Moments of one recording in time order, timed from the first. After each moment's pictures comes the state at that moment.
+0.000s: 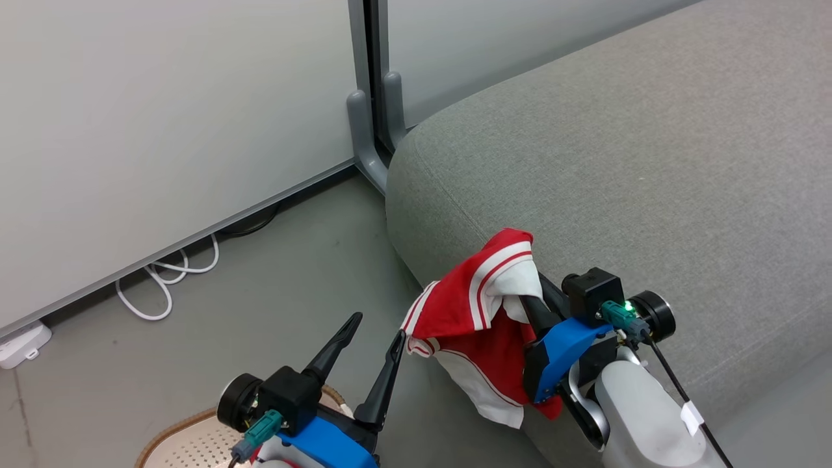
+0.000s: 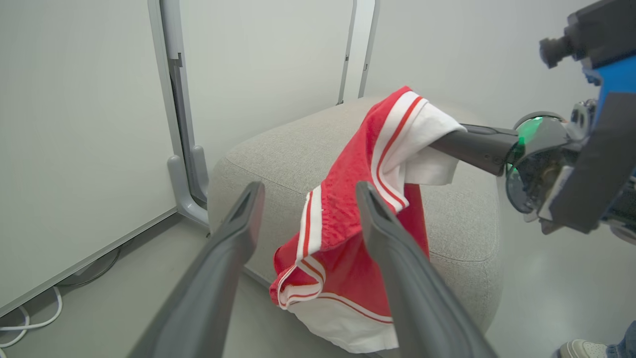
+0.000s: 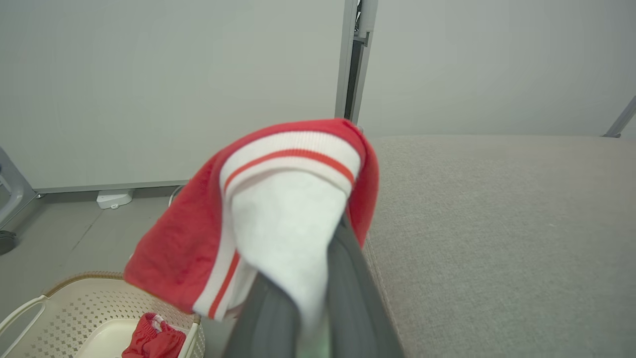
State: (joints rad) left arm -0.23 0.09 -0.47 0.33 -0.26 -0.13 -0.26; right arm -0.48 -0.05 0.32 0.66 0.07 0.13 -0.17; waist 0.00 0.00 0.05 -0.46
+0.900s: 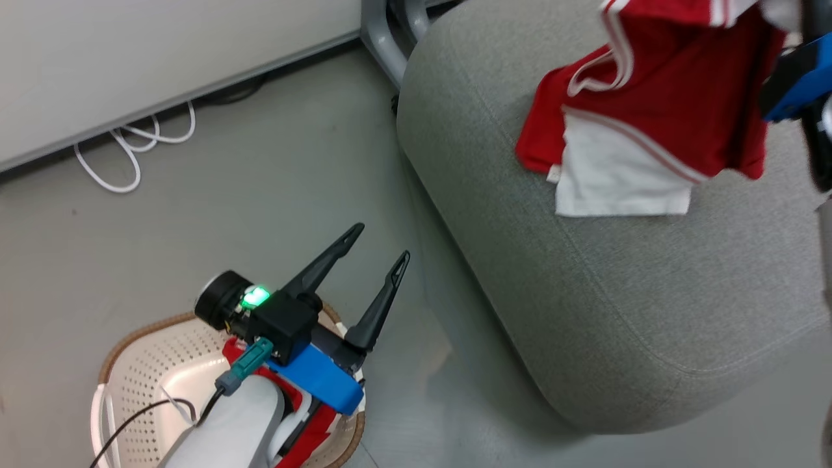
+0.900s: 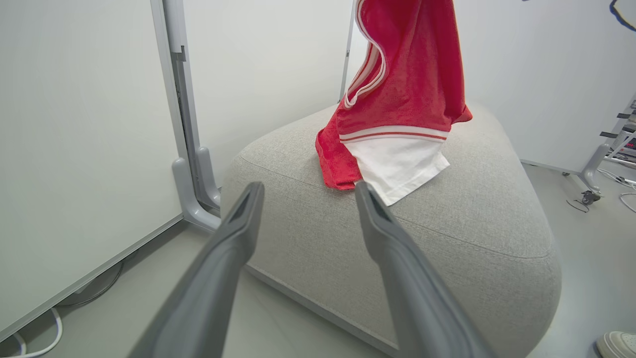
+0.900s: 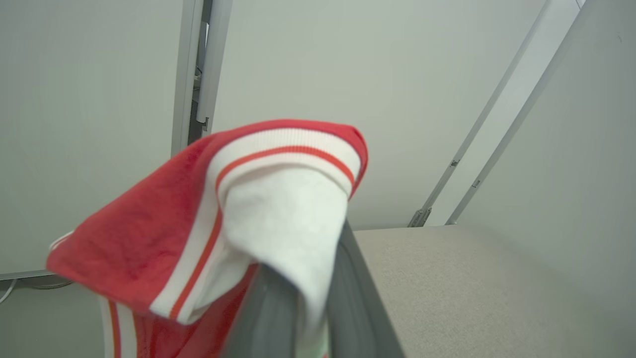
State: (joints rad) left arm -0.43 0.19 -0.55 0.27 -0.24 -0.13 -0.26; right arm -0.93 -0.27 -0.05 0.58 -0.03 0.13 -0.01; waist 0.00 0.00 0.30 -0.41
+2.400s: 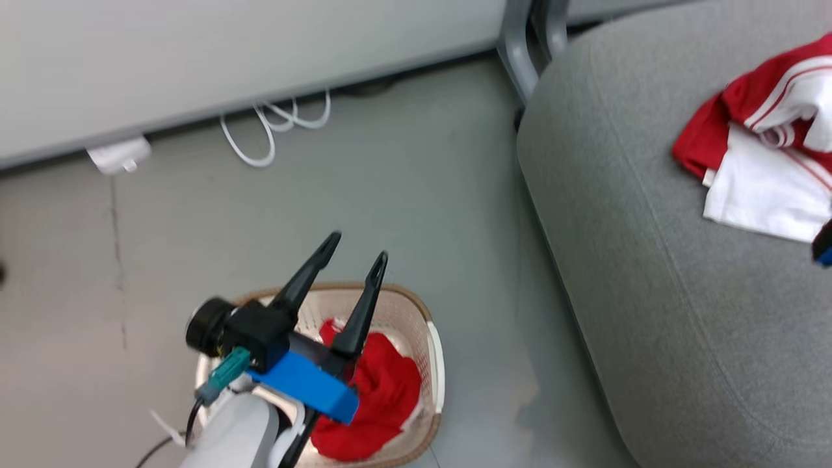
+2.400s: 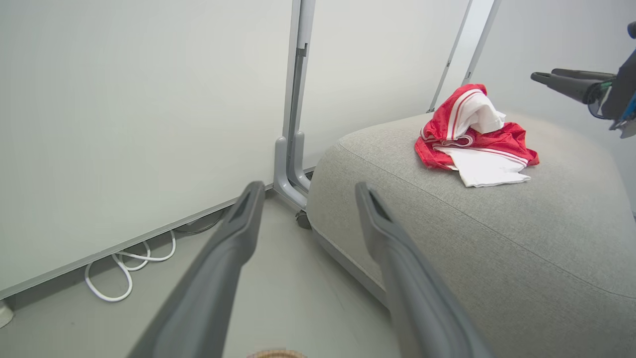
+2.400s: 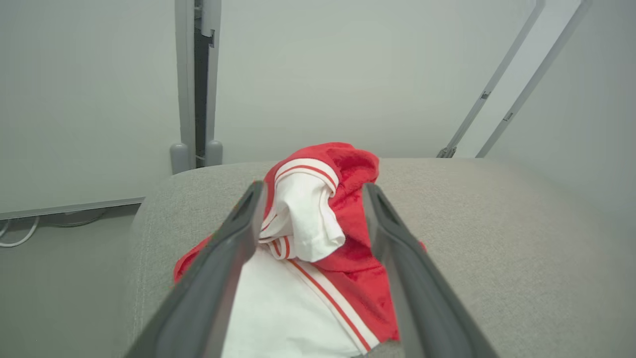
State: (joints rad) left arm -0.40 0.14 -0.46 0.28 -0.29 -0.13 -0.26; right arm -0.66 -0.37 -0.30 0.66 -0.08 0.13 -0.14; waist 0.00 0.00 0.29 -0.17
